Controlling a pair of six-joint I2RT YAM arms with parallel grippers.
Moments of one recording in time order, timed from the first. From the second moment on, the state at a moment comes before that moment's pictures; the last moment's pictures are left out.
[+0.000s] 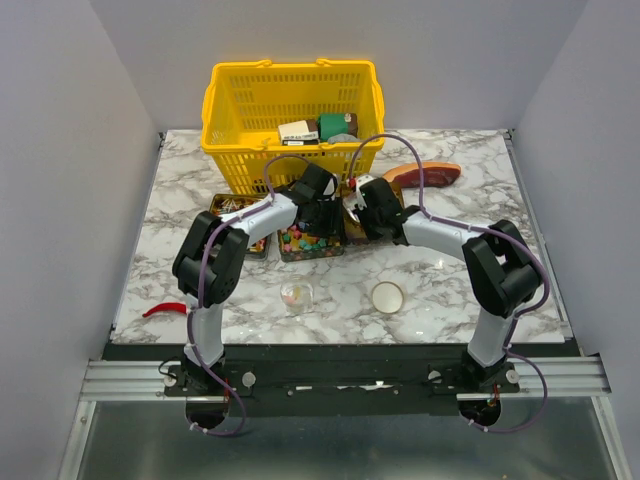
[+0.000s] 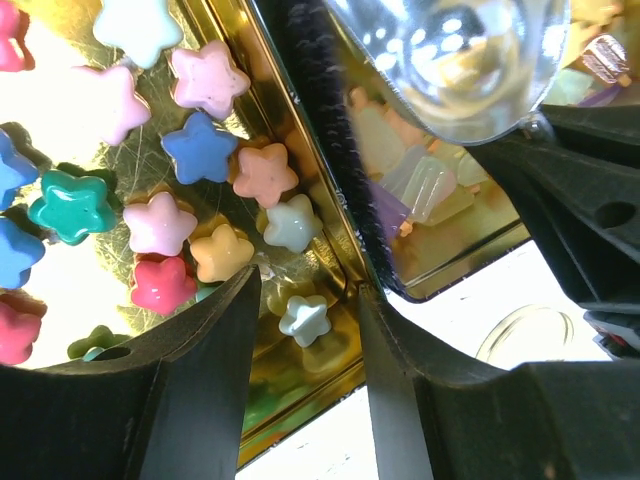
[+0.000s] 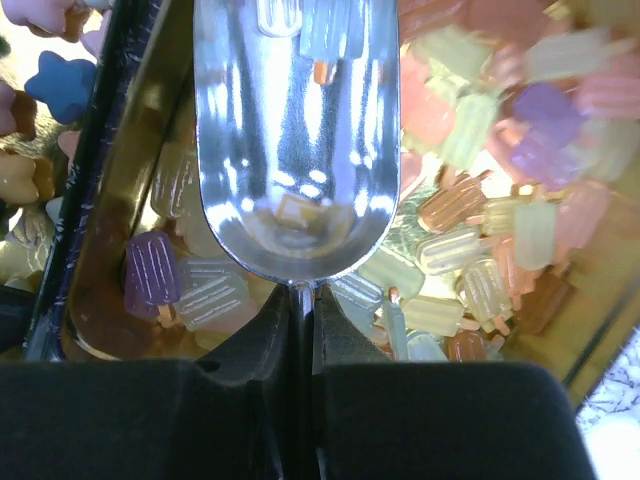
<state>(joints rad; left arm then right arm) -0.57 1.97 1.41 -0.43 0.25 -0.44 0.59 1.83 1.14 -0.16 0.17 -0.02</state>
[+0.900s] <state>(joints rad) -0.55 1.89 1.40 -0.42 0.25 -0.44 0.58 1.83 1.21 -0.28 0.12 -0.12</state>
